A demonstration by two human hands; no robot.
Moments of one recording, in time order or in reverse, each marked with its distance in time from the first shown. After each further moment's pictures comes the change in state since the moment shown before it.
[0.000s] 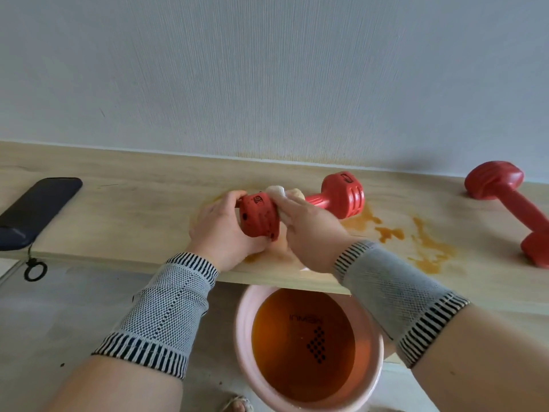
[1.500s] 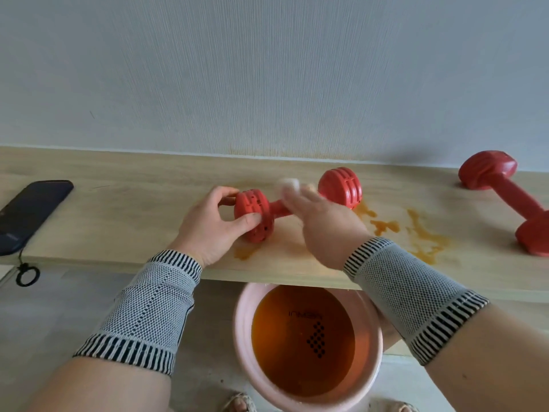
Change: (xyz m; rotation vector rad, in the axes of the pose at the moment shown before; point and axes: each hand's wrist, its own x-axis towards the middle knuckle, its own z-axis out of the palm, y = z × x) left_hand 0.002 -0.002 -0.009 -0.154 0.018 0.094; right_hand -0.014 0.014 -0.012 -0.169 0.016 0.073
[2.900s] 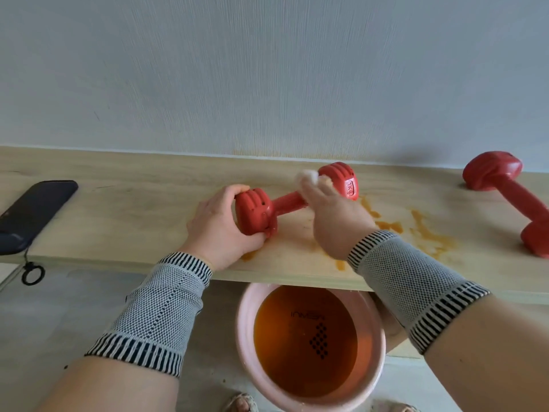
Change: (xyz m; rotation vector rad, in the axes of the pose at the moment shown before) left_hand -0.002 -0.002 0.010 0.162 0.036 0.045; right_hand 0.009 0.008 -0.005 0.005 -0.006 0.114
